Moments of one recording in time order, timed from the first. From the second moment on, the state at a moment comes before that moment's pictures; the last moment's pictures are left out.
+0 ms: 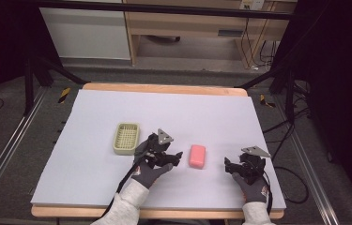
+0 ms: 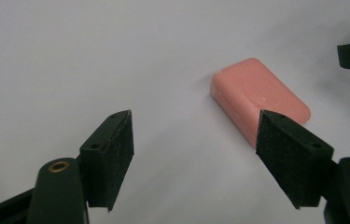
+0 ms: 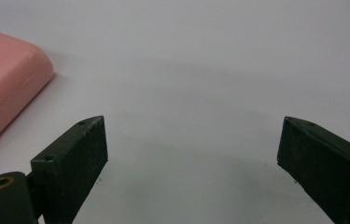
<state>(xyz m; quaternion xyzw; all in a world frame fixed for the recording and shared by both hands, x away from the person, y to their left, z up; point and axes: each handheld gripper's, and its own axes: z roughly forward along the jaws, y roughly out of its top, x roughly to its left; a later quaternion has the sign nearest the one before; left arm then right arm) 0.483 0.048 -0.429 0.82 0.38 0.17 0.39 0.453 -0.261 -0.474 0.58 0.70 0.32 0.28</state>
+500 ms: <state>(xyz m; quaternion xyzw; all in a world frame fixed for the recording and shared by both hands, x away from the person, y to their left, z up) 0.492 -0.003 -0.431 0.84 0.37 0.16 0.37 0.453 -0.261 -0.474 0.58 0.69 0.32 0.28</state>
